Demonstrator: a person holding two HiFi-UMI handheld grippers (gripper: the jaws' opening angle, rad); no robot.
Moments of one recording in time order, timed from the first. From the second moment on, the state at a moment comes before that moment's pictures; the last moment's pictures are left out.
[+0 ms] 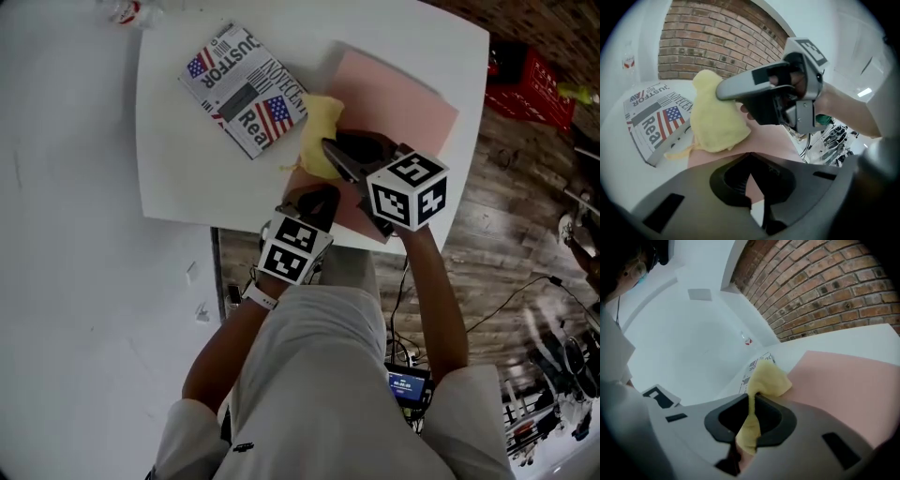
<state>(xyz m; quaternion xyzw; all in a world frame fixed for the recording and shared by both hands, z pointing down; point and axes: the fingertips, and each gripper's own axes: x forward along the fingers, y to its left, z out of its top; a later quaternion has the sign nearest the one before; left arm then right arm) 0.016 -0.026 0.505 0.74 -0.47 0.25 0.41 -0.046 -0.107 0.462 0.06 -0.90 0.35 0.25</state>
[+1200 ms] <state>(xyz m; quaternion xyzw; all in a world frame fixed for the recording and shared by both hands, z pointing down) 0.013 -0.025 0.506 0.74 -0.46 0.25 0.41 0.127 -0.169 0.497 0.21 -0.85 0.22 0.42</state>
